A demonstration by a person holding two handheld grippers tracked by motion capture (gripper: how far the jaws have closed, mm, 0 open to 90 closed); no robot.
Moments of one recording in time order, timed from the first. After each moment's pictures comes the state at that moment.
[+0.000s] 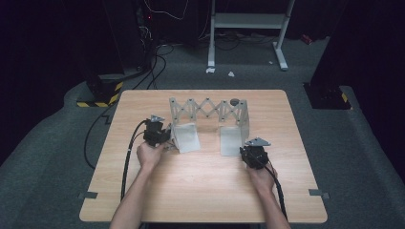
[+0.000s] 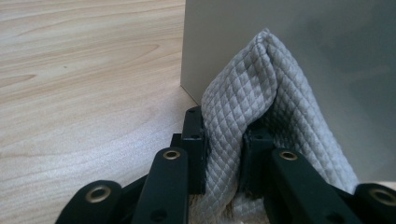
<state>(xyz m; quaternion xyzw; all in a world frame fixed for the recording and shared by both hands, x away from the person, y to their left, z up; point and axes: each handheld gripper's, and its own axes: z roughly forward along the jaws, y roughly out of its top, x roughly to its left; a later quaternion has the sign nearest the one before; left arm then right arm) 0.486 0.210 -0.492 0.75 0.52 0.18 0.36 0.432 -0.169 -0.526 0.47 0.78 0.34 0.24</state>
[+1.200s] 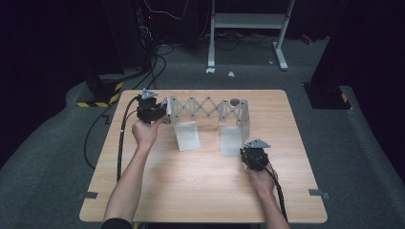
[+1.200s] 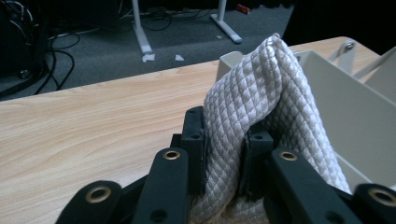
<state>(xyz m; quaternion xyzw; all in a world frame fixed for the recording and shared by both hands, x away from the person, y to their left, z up) 0.511 0.217 -0.410 0.71 0.51 0.24 0.42 0.427 -0.169 -0.526 0.47 0.78 0.34 0.24</state>
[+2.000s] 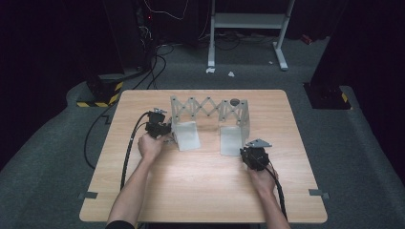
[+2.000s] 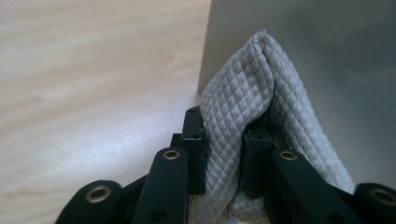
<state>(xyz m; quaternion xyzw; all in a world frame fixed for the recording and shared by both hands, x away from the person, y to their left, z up) 0.518 0.210 -0.495 0.77 0.53 0.16 0.33 0.428 -0.172 -0.526 0.47 0.78 0.34 0.23</state>
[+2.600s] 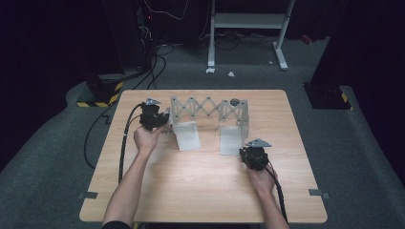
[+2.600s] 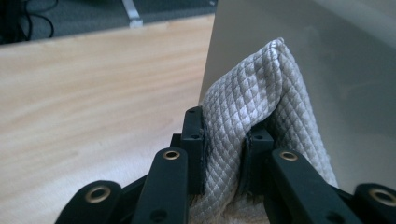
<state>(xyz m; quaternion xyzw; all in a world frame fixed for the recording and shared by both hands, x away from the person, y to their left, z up) 0.511 0.218 -0.432 0.74 0.51 0.20 0.40 0.428 -0.169 -0.526 0.48 0.78 0.35 0.22</state>
